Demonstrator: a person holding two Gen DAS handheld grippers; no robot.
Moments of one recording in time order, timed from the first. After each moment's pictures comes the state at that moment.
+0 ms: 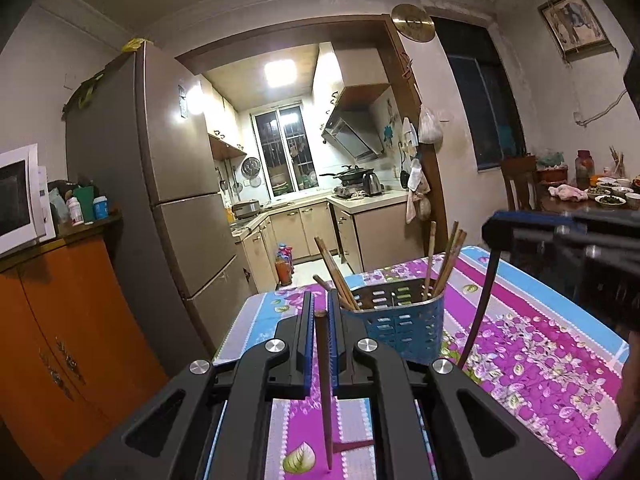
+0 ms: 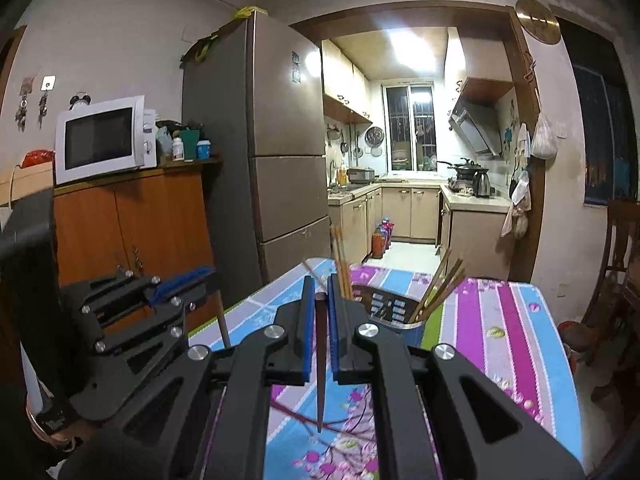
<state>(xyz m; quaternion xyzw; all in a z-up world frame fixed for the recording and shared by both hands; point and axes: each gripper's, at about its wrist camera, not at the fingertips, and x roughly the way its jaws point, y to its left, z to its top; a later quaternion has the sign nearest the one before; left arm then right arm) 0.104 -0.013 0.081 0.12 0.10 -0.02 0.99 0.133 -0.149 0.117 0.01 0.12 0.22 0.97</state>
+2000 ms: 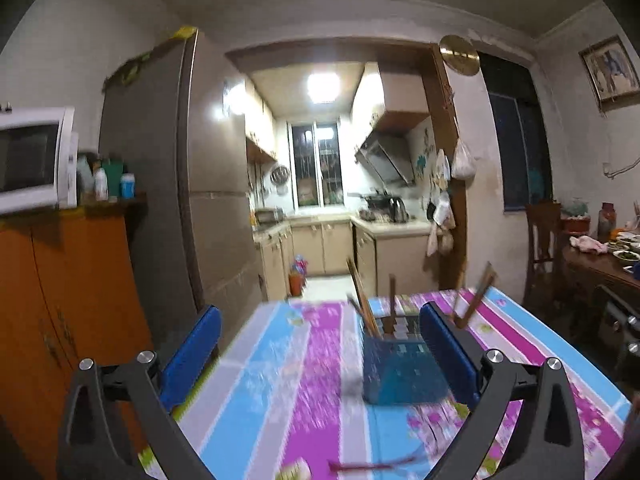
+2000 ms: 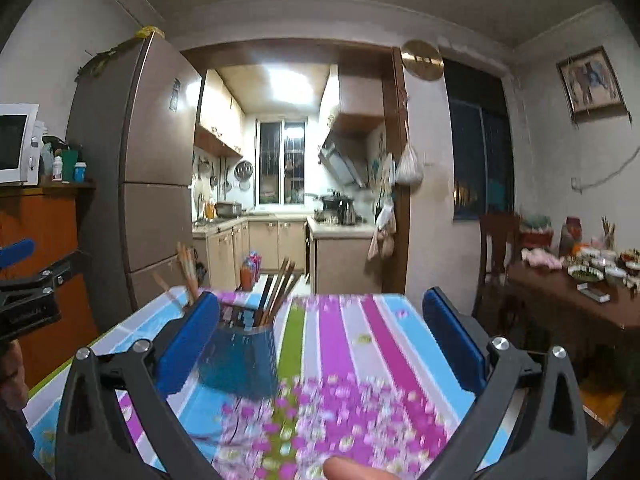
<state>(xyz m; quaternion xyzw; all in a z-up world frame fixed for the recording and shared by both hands) 0.105 0.018 0.078 0.04 0.07 0.01 1.00 0.097 -0.190 0.075 0.01 0.06 -0.04 1.00</state>
